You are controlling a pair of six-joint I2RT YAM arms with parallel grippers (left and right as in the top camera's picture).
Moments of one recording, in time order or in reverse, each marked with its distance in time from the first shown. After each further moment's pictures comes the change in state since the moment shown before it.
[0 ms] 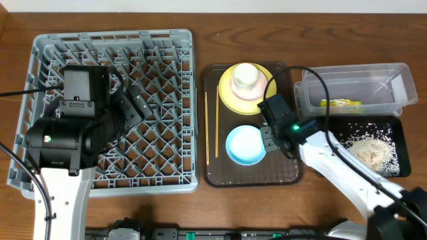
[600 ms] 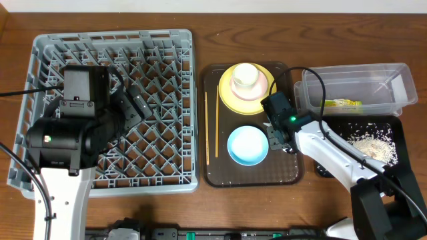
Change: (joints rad) left arm 0.000 0.000 0.000 0.000 0.000 0.000; right arm -0.072 0.117 -0.003 0.011 0.043 -0.009
